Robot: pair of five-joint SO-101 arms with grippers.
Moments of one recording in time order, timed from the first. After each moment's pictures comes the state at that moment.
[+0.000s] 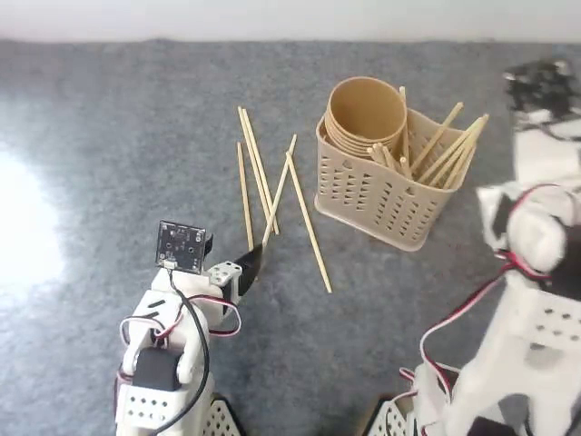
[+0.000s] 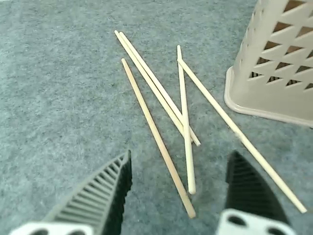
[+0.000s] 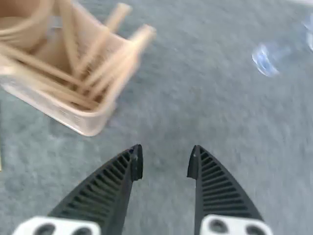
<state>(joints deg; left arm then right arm) 2.0 -103.5 96.7 53.0 6.7 16.8 -34.1 -8.3 100.7 25.6</state>
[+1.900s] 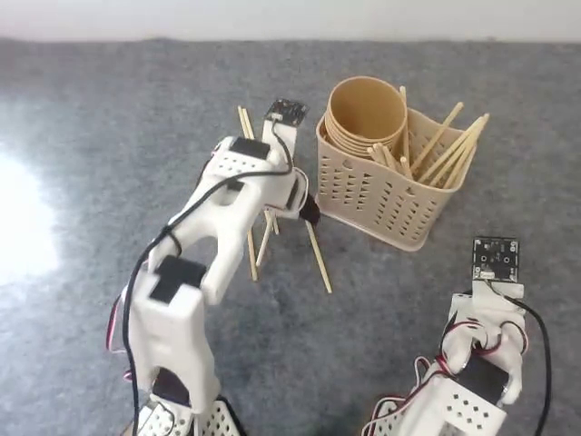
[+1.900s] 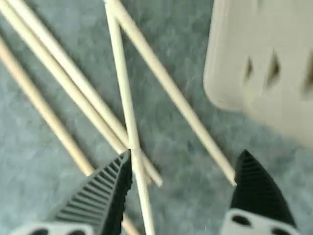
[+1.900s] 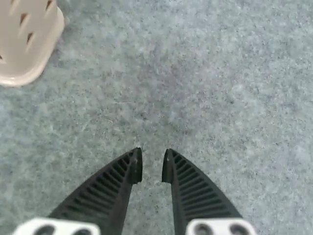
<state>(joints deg) 11.1 25.6 0.0 68.3 8.0 27.7 -103.1 95.0 61.9 25.4</state>
